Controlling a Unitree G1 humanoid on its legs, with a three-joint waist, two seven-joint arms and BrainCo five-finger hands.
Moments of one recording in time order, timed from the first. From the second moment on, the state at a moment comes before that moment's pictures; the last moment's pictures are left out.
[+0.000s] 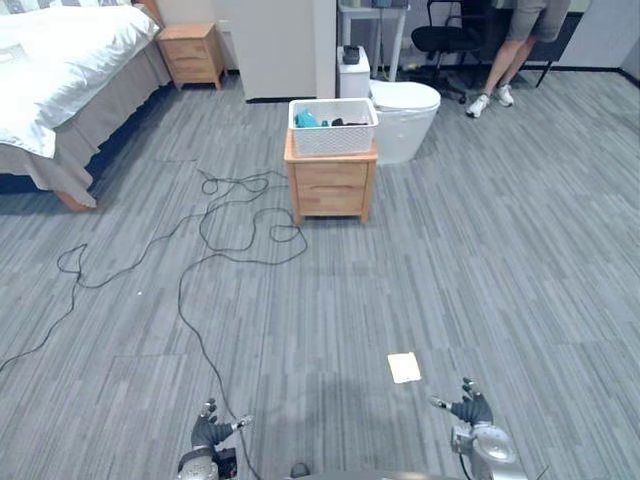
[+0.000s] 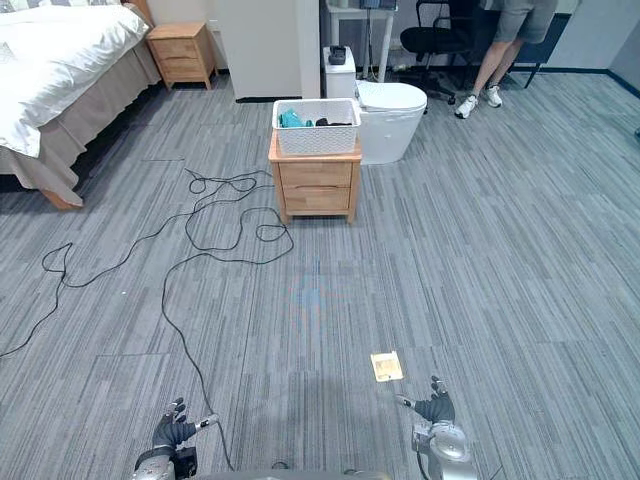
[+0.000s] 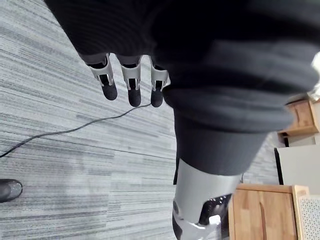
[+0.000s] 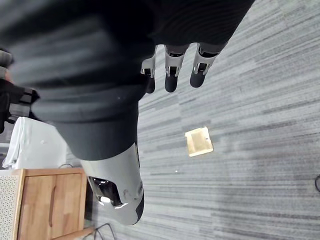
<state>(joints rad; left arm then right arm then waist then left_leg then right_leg) 0.19 0.13 0.09 0.83 -0.11 -0.16 0.13 0.07 -0.13 -0.16 0.81 0.02 -0.10 -0.13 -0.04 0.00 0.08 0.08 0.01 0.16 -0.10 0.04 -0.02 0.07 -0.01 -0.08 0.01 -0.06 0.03</state>
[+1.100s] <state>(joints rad) 0.13 0.13 0.01 0.68 -0.13 -0.17 0.13 0.01 -0.15 0.03 0.60 0.04 -0.11 -0.11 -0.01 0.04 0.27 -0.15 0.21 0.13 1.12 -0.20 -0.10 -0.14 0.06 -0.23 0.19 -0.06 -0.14</state>
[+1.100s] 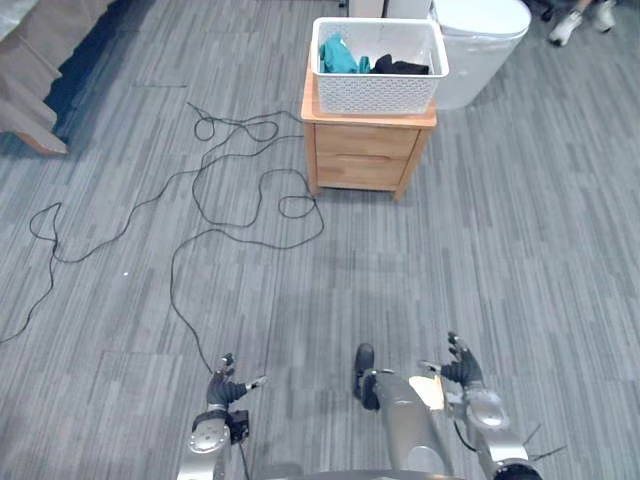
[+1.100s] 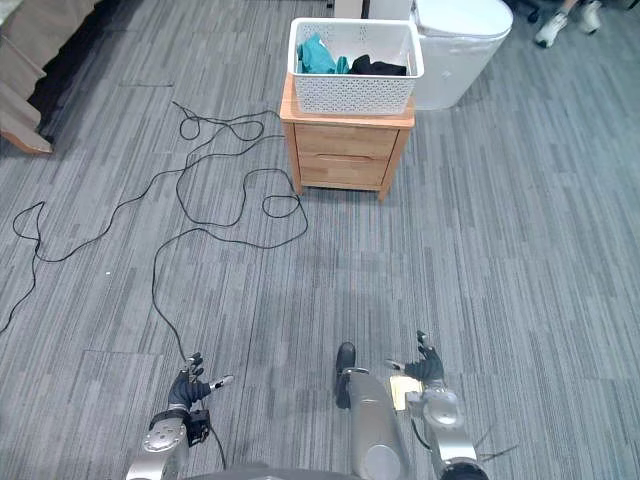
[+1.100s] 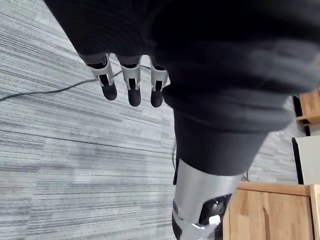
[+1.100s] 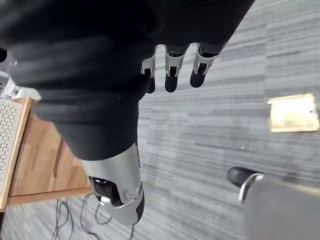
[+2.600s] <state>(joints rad) 0.21 0.10 0.05 0.59 -0.17 -0.16 0.12 0.11 -0.09 -0.22 0.45 0.00 -0.10 -0.24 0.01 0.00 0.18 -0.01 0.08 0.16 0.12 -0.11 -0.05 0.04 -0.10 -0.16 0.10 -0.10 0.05</state>
